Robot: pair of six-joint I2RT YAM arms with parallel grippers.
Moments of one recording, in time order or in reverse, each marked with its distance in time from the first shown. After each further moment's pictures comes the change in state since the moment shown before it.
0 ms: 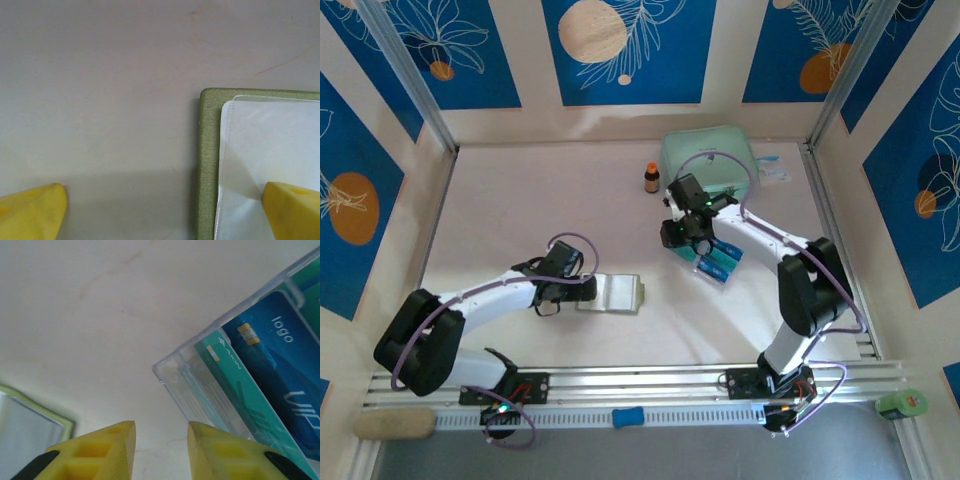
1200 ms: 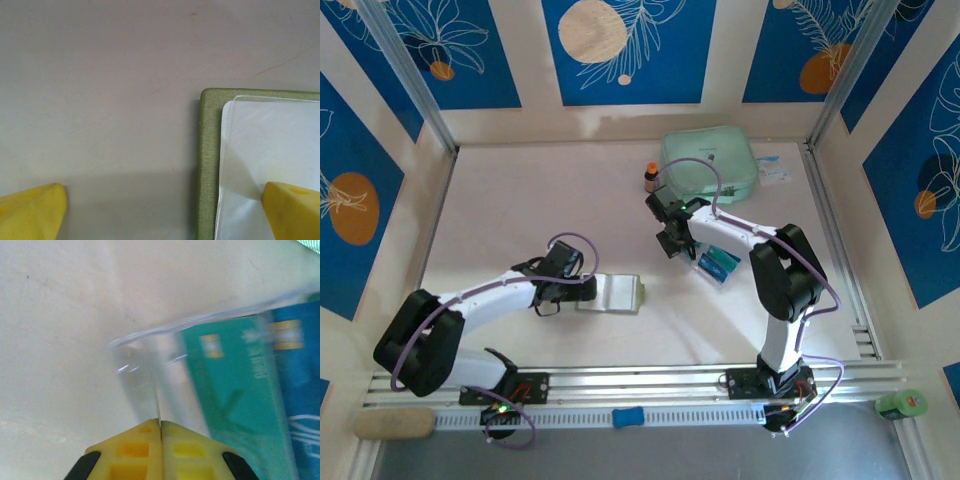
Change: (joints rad) left arm 0.000 -0.002 0.000 -0.001 0.000 0.000; right arm 0.072 0.134 0.049 -0.045 0.326 -0.150
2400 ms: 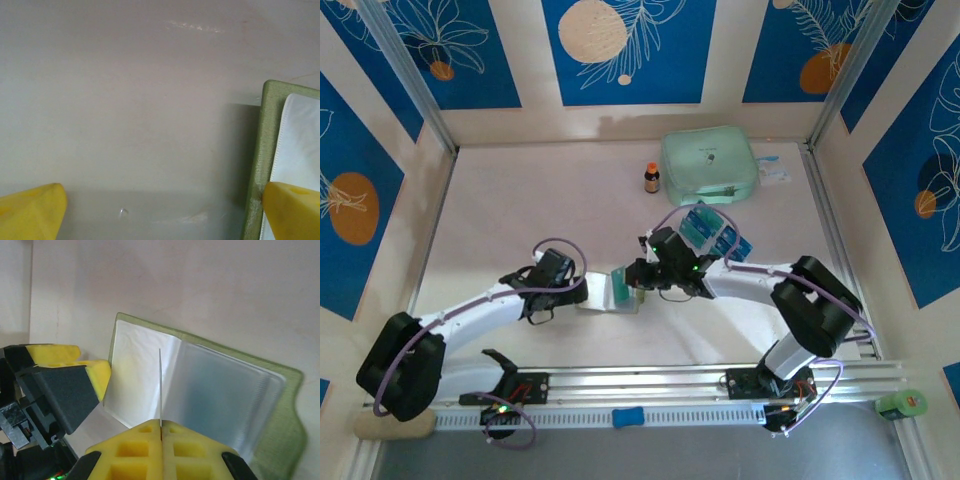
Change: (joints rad) left arm 0.000 -0.145 -0.079 -0.030 -0.079 -0.121; right arm 0.190 -0.250 -0.532 0.832 -0.632 0.776
